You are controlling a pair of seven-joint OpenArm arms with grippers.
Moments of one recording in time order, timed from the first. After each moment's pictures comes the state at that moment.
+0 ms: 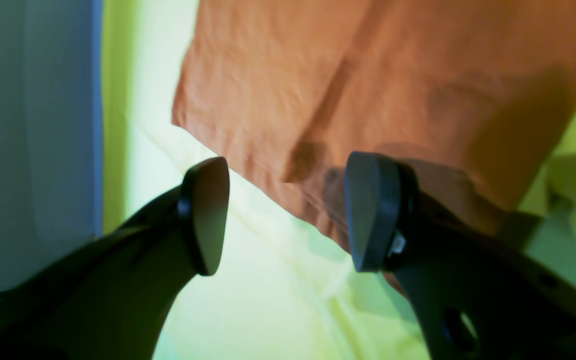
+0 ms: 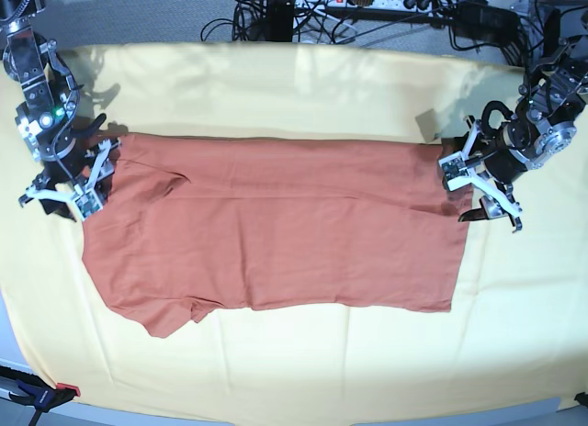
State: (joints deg) left arm -0.8 -61.7 31.2 106.8 3.1 -15.7 19.7; right arm -7.9 40.5 -9.3 97.0 2.0 5.0 -27.9
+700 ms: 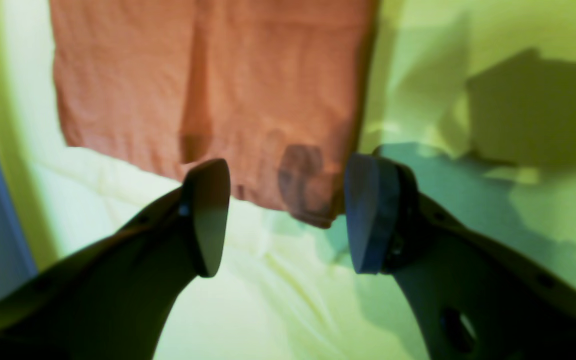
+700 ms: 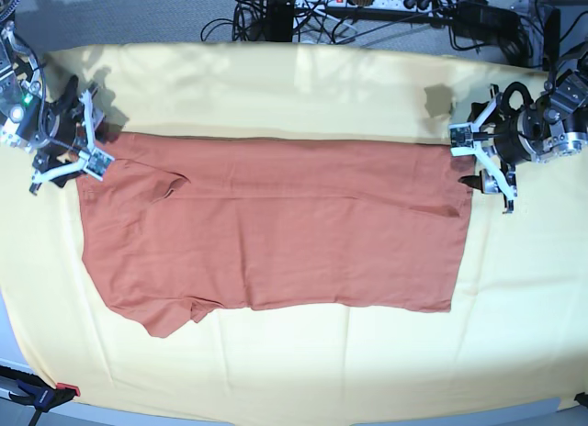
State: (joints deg) left arm -0.8 -67.6 31.2 110.1 -1.0 -34.4 21.6; right arm -13.5 52.1 -9.2 107.9 12.5 29.6 -46.6
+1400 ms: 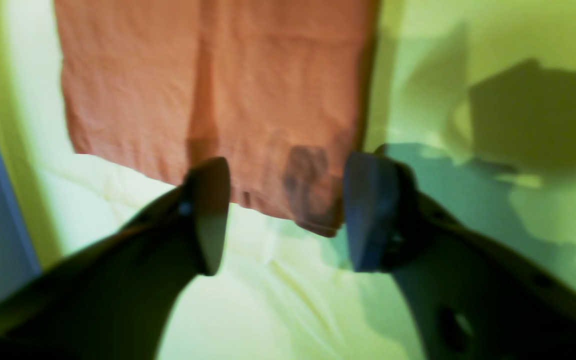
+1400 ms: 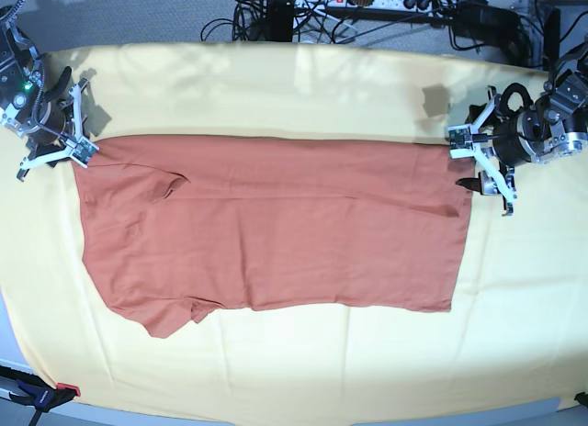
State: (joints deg) left arm -0.8 -67.6 31.2 110.1 -0.9 -33.2 20.0; right arm -17.4 52.2 -9.0 99.3 3.3 26.9 -35.6
